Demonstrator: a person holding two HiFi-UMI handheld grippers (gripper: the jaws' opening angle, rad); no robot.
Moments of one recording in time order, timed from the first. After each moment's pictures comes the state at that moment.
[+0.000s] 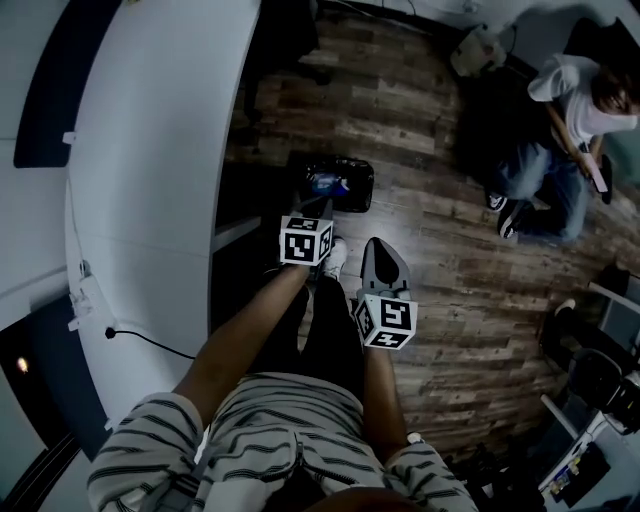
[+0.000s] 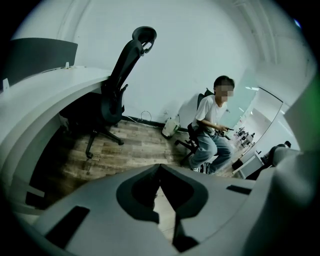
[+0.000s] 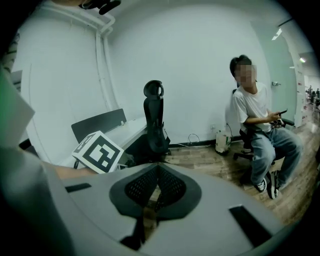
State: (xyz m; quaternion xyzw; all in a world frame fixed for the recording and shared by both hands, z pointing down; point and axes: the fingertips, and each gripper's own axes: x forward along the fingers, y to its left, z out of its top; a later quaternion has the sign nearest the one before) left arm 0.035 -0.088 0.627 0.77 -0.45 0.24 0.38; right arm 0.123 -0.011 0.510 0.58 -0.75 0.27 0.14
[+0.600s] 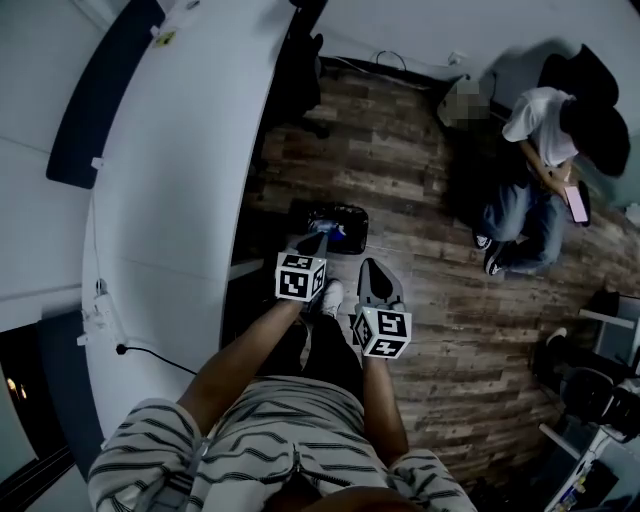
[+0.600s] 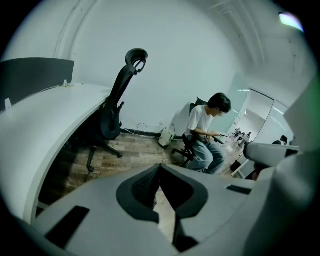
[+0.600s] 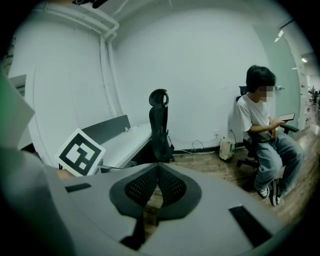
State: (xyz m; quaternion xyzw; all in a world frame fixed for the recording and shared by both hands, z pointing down) left arm 0.017 -0.083 0.541 0.80 -0.45 0.21 0.34; right arm 0.110 -0.026 0.456 0.58 -0.77 0.25 0.12
